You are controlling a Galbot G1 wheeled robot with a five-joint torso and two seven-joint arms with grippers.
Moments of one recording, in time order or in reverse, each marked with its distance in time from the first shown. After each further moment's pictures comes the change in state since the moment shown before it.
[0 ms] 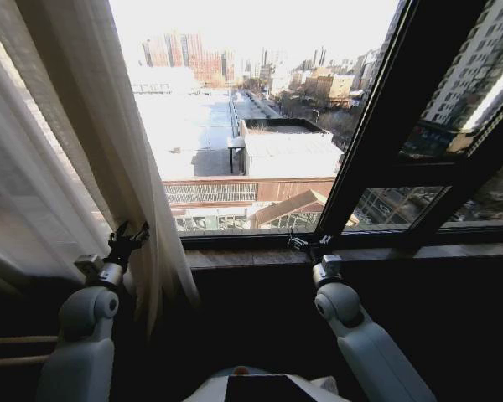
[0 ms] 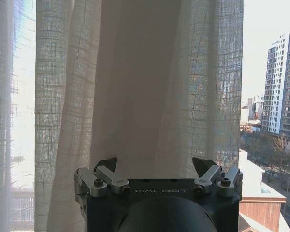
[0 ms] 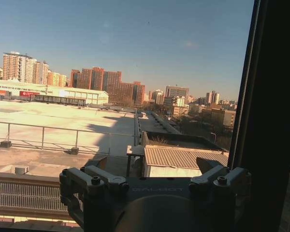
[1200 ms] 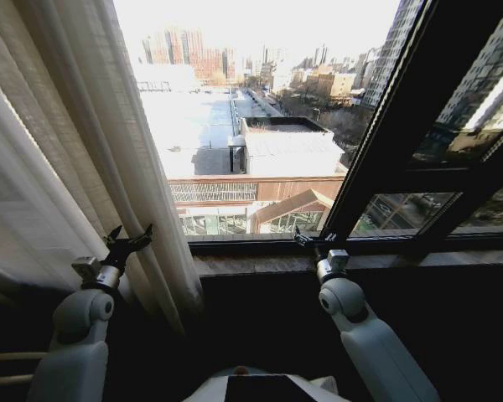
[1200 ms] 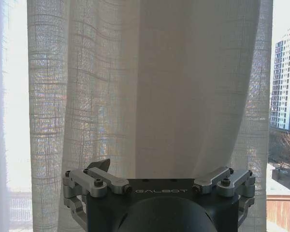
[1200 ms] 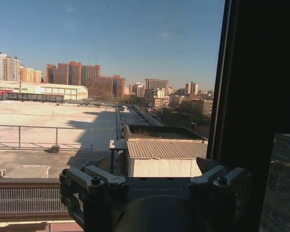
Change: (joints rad) left arm 0.014 0.039 -0.037 0.015 -0.018 -0.010 -0.001; right arm 0.019 -0.024 0.076 -0.009 0.097 -0.044 0.058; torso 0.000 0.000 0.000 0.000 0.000
